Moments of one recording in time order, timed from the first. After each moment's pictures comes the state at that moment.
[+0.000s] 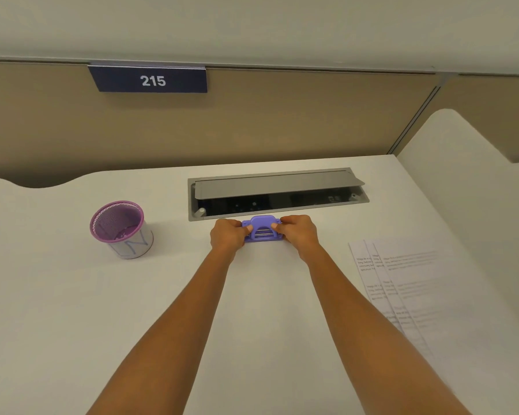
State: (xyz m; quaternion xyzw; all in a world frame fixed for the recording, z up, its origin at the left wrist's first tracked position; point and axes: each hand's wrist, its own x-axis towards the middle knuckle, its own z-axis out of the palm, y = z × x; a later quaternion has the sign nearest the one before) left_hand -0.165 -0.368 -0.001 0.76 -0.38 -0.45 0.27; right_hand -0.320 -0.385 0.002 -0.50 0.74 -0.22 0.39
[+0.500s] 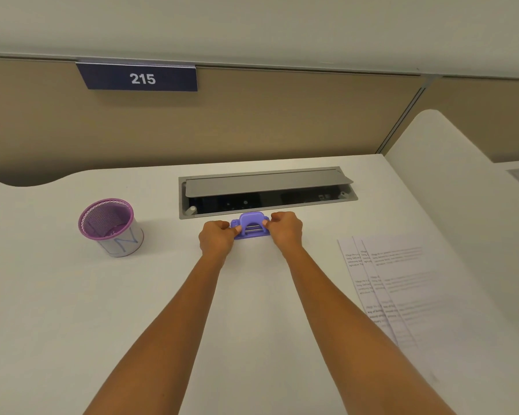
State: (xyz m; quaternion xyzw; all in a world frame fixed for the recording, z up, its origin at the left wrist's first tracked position) left_hand -0.169 -0.355 -0.008 0.77 -0.34 -0.43 0.32; right_hand -0.304 -0.376 0.009 -0.50 0.76 -0.24 0.34
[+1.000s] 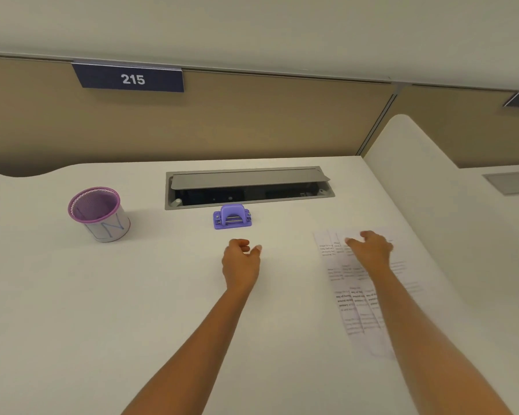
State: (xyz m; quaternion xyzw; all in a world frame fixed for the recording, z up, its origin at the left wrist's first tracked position) left_hand -0.267 -0.259 0.011 0.74 -0.34 -0.42 0.39; right_hand -0.532 -0.311 0.032 -0.44 0.85 -0.18 0.21
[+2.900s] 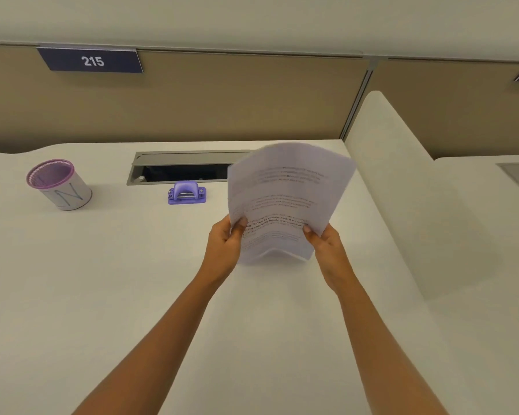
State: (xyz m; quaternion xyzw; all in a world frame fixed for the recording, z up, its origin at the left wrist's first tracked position) left_hand -0.390 -0.213 0.063 0.57 -0.45 -0.45 0.52; right_hand -0.590 -0.248 0.045 -0.52 0.50 -0.43 0.55
